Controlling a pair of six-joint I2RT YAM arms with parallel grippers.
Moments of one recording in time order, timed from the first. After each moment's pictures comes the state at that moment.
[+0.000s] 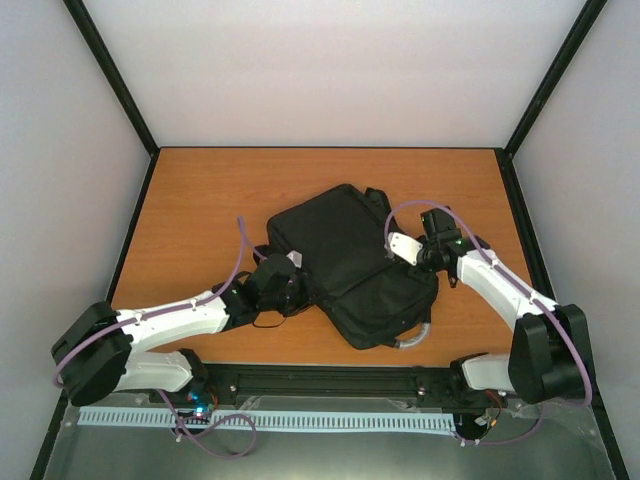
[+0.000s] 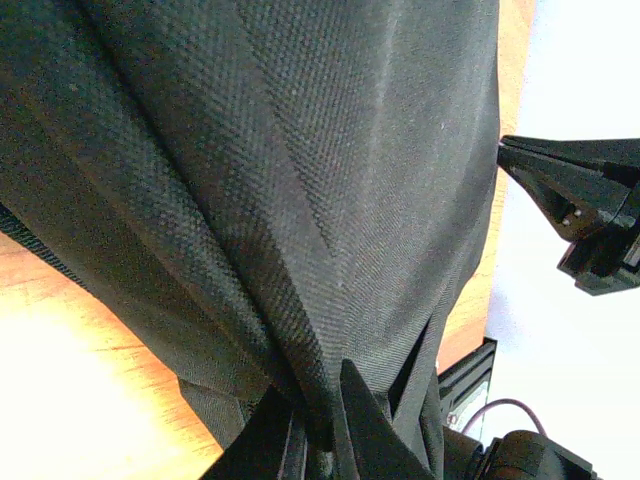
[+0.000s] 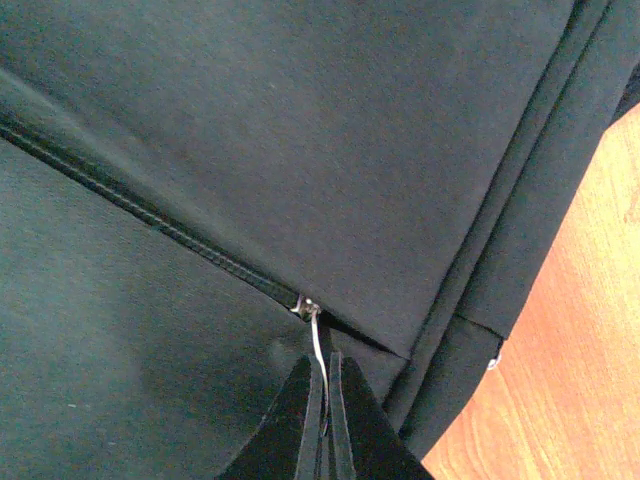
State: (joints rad) left arm -0.90 1.23 0.58 -0.01 0.16 -1.28; right arm 0.28 1.30 0.81 -0.60 -0.10 -0.93
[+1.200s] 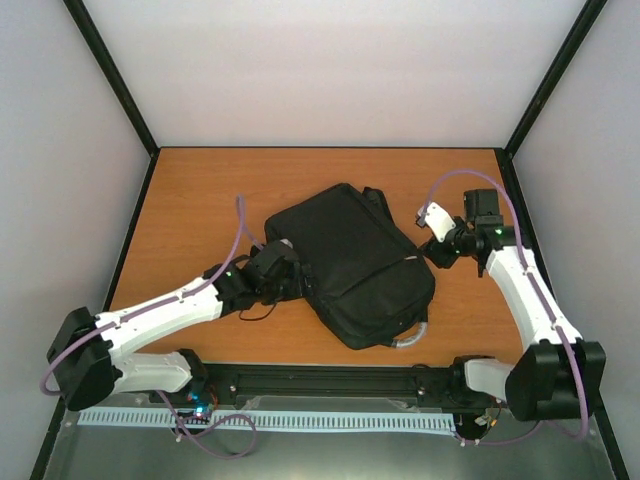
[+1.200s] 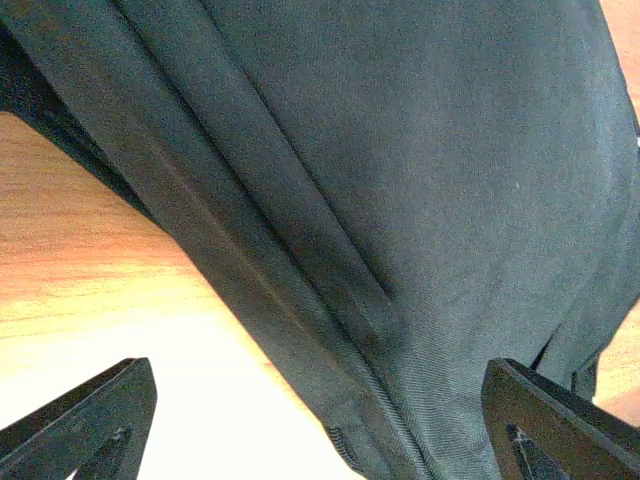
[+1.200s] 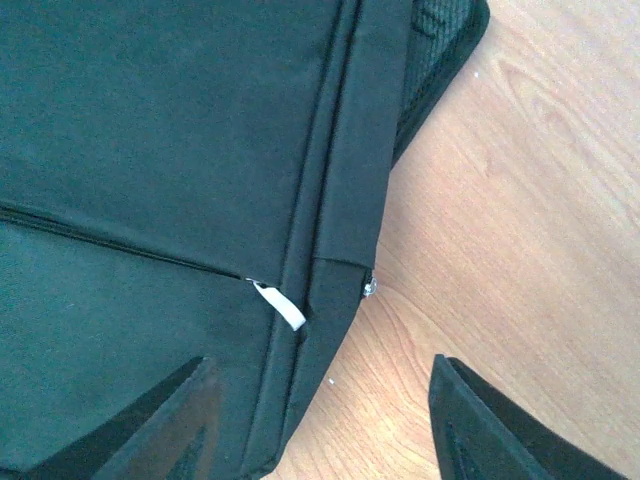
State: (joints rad) left arm -0.89 1.20 0.79 -0.50 -0.06 -1.03; right arm 0.05 1.23 0.98 -0.76 -0.33 -0.77
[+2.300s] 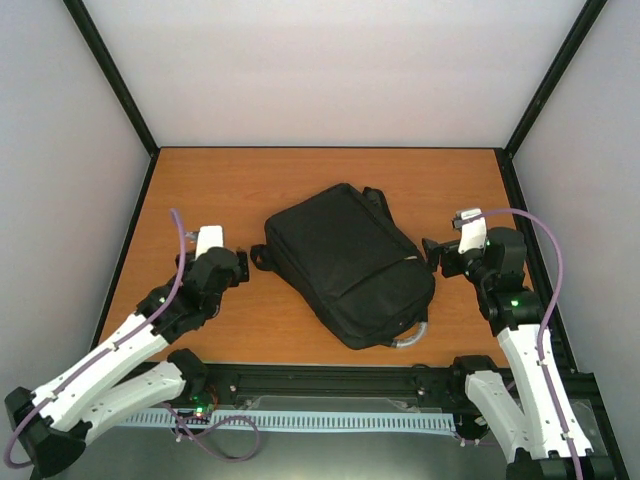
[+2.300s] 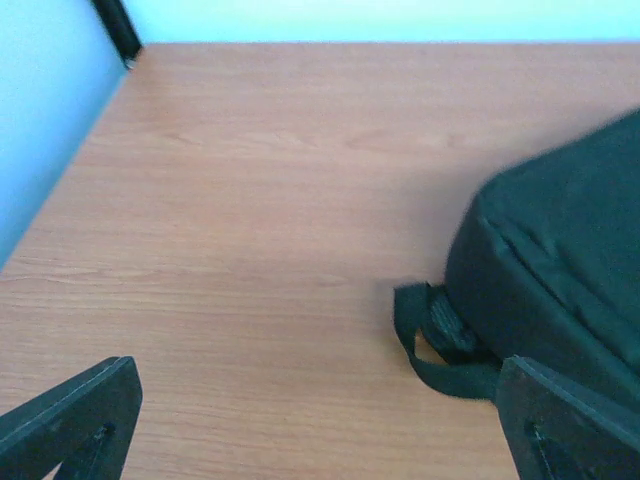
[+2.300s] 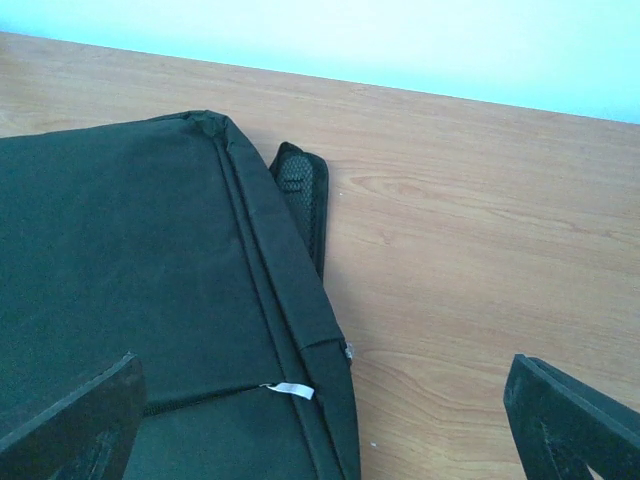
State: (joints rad) left arm -0.71 0.78 0.71 -0.66 -0.70 -0.47; right arm 0.05 0.70 0.70 -0.47 -0.24 -0.10
